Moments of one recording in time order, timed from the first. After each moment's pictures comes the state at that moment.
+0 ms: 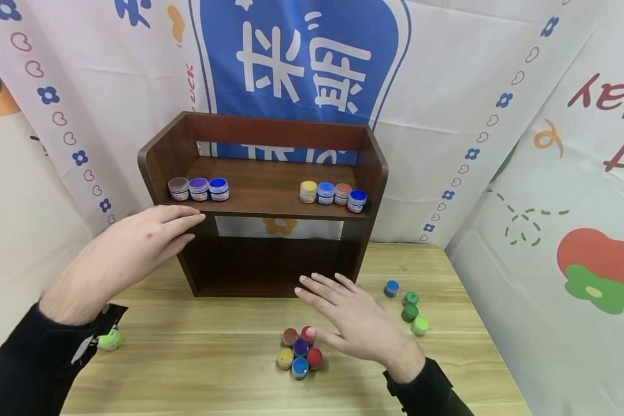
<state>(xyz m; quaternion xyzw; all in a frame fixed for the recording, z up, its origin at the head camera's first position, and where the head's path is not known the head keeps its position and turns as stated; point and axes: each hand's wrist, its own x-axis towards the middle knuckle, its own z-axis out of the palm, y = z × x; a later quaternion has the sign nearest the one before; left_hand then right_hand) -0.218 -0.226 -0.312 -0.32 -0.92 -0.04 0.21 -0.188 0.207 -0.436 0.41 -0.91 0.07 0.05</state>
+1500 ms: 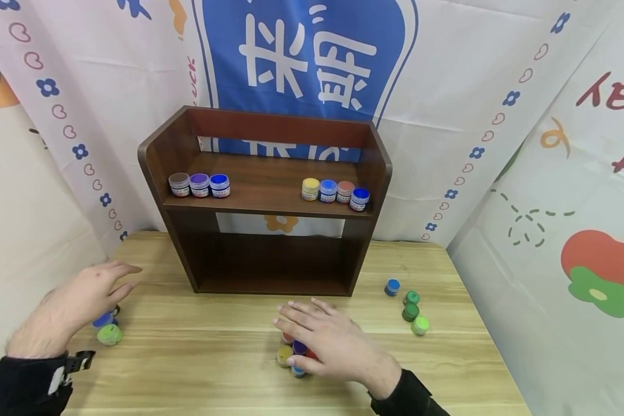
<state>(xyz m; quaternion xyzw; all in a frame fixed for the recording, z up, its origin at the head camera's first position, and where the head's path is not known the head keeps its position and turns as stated) -0.204 -0.349 -0.442 -0.14 -0.98 -0.09 0.06 -0.178 0.175 -0.476 0.47 -0.88 0.05 -0.02</state>
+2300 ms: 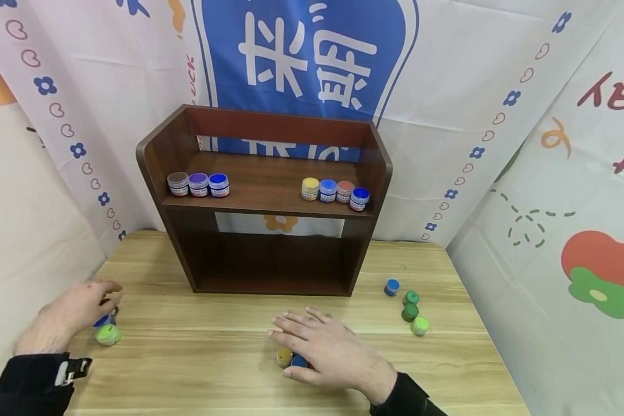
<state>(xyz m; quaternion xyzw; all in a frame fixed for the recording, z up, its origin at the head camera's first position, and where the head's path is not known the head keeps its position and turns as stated) -0.220 -0.397 -0.503 -0.05 -0.99 -0.09 -0.03 -0.173 0.169 -0.488 0.48 -0.88 0.05 -0.05</state>
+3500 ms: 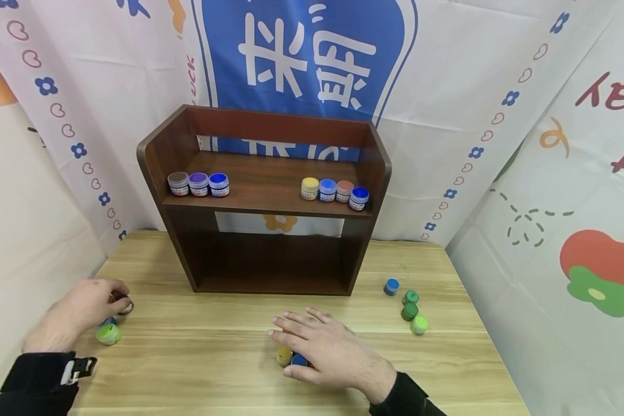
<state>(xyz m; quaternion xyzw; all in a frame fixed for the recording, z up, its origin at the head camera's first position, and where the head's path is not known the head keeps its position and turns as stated) -0.222 -0.387 -0.498 -0.06 -0.99 -0.14 -0.04 -0.172 0.168 -0.490 0.48 -0.87 0.06 -0.05</state>
